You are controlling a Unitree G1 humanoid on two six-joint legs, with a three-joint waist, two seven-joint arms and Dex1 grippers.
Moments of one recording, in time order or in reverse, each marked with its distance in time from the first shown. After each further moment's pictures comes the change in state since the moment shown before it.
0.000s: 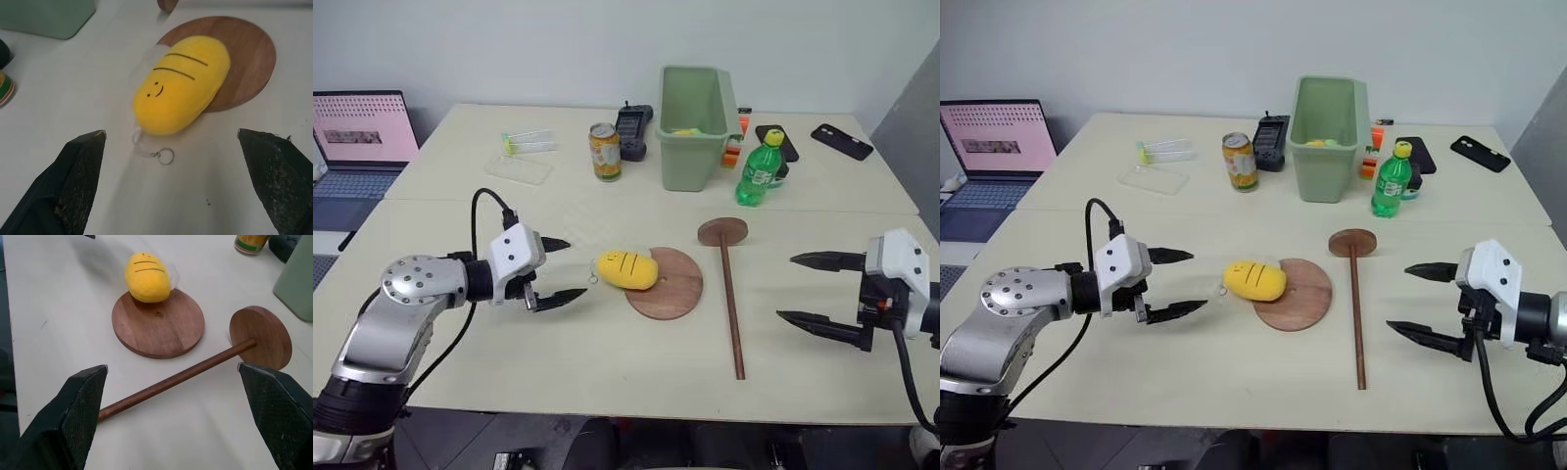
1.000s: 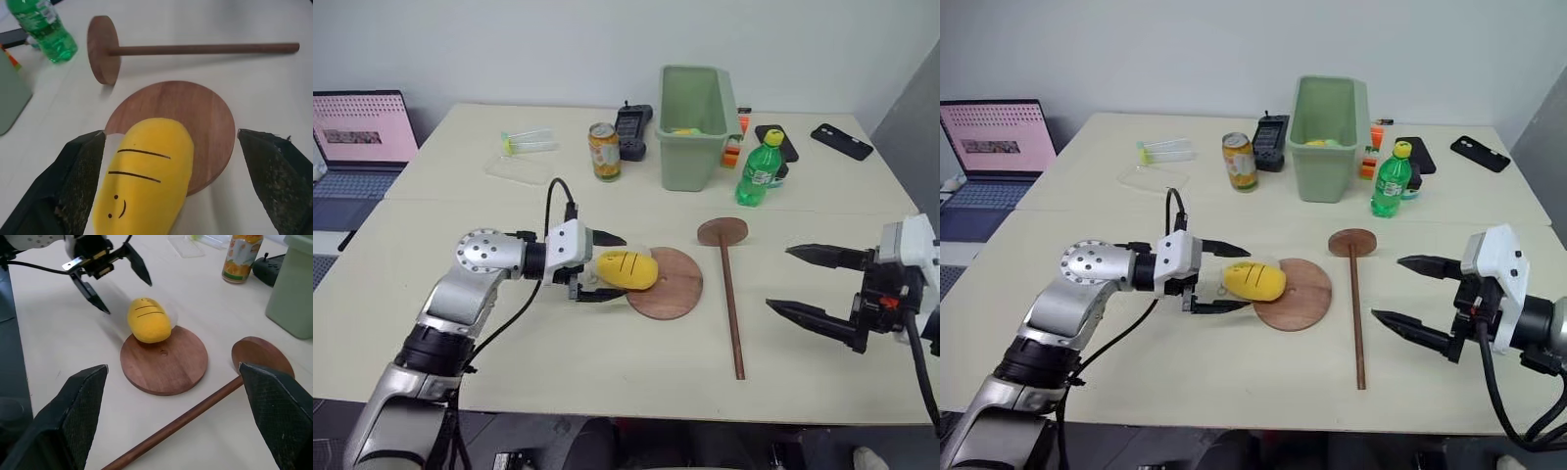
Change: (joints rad) left arm -0.326 -0.211 -0.255 0.350 0.147 -0.298 -0.198; right arm -0.006 0.079 -0.129 -0.169 0.263 0.228 -0.202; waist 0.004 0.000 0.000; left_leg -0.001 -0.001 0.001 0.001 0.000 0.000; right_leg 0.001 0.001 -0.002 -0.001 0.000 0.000
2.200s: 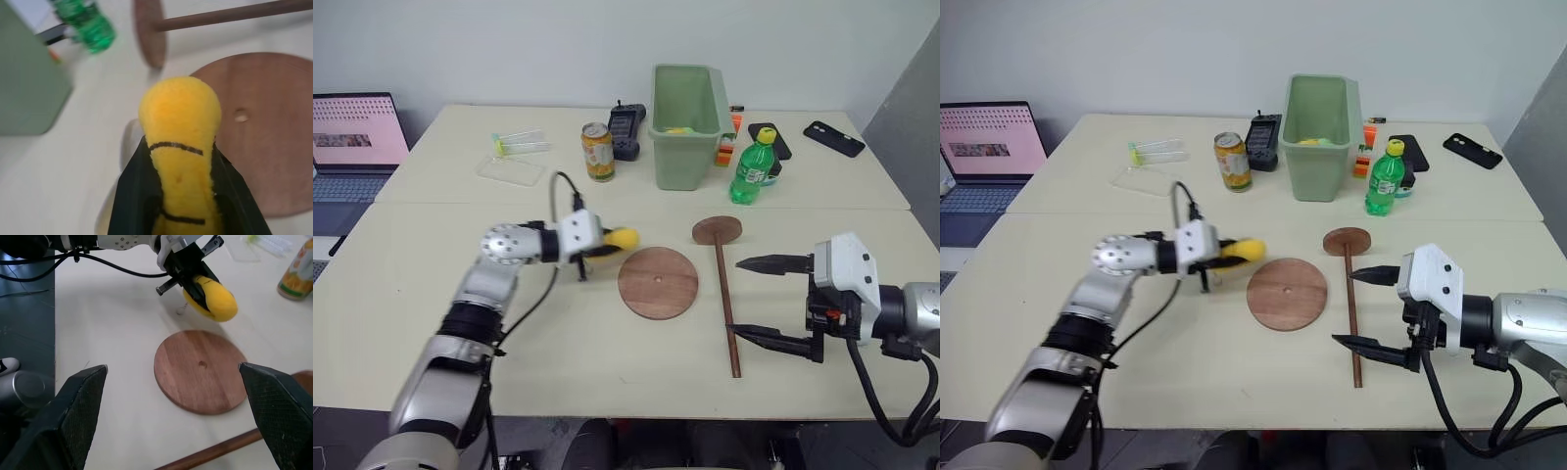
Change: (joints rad) left arm -0.094 -0.029 0.097 0.362 0.142 -0.290 0.188; right arm -0.235 -0.029 0.359 -0.004 -0.147 -0.111 0.062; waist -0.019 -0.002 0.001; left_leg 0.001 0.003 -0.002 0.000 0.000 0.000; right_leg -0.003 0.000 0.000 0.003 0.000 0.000
